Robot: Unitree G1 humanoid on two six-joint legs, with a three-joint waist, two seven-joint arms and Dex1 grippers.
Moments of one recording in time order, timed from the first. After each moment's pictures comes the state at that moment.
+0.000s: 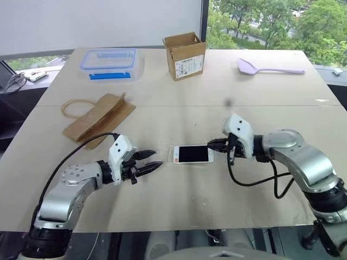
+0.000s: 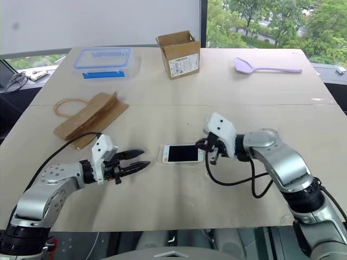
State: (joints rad) left arm 0.00 0.73 0.10 -0.25 -0.46 0.45 -0.96; right arm -0.45 -0.62 0.25 -0.47 0.29 0.92 0.85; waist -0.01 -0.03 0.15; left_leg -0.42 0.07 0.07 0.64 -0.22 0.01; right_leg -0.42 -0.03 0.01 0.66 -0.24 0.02
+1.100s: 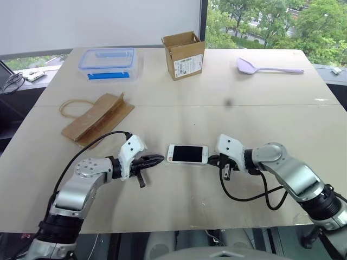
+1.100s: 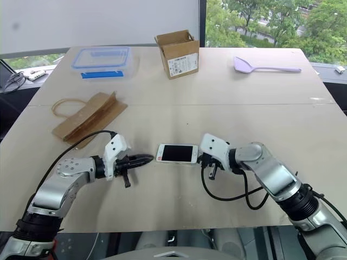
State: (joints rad) left arm -0.09 0.71 -0.01 -0.14 -0.34 0.38 -0.99; right arm -0.43 -0.61 0.47 -0.37 0.17 0.77 0.85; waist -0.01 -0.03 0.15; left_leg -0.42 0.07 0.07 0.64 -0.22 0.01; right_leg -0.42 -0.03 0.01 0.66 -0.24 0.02
